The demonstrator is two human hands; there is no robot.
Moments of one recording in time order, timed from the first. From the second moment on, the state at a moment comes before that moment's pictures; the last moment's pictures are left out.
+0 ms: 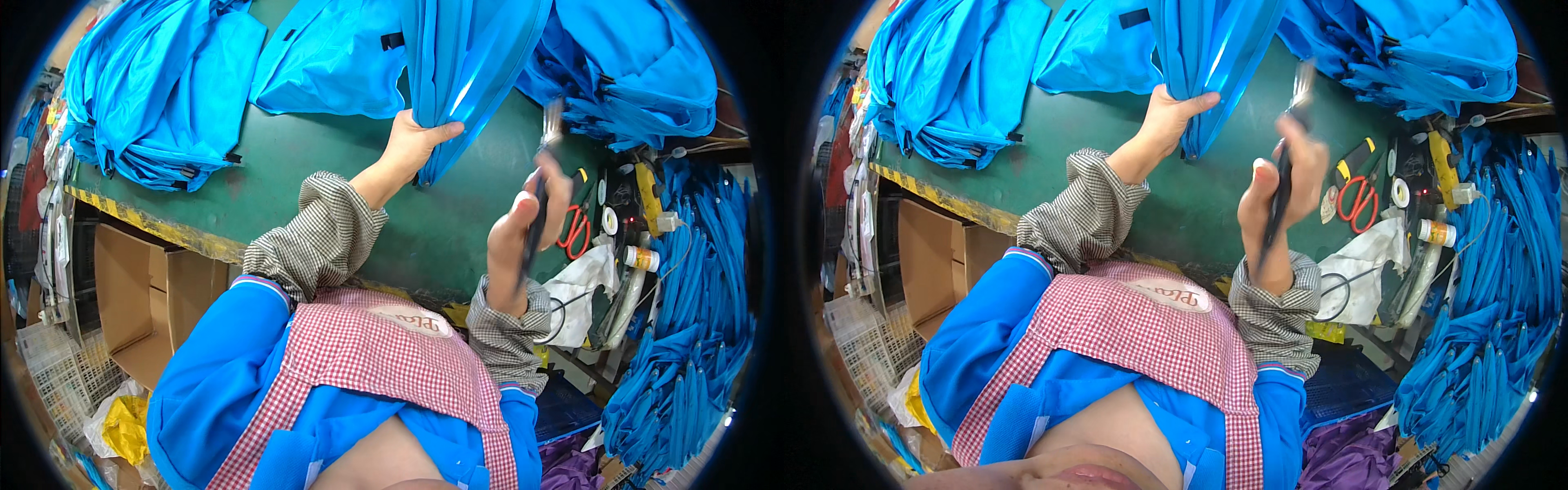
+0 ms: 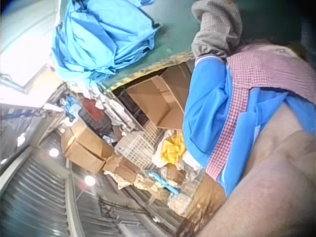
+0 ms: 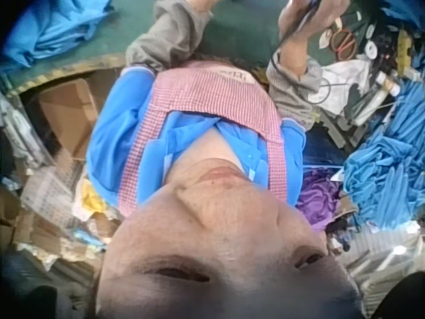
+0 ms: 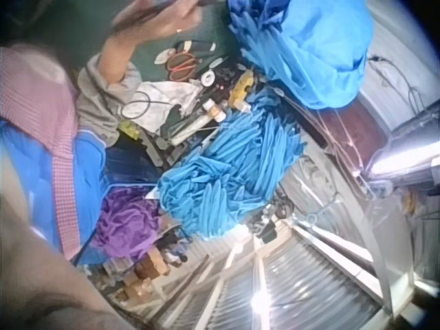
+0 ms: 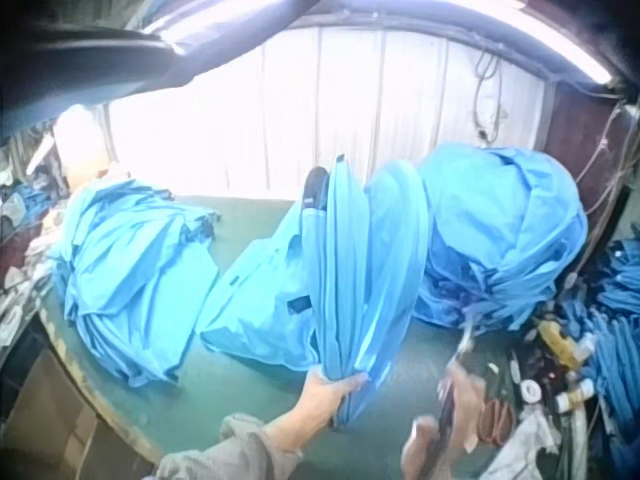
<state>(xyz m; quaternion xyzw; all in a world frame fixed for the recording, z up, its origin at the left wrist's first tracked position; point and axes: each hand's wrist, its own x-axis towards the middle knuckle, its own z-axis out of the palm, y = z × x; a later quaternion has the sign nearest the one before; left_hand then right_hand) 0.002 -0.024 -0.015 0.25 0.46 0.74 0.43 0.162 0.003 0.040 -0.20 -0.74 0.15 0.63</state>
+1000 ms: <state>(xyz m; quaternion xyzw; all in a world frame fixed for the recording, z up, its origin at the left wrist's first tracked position) -0.020 -0.030 0.016 0.32 0.45 0.73 0.41 0.095 0.004 -0.022 -0.29 -0.59 0.48 0.59</state>
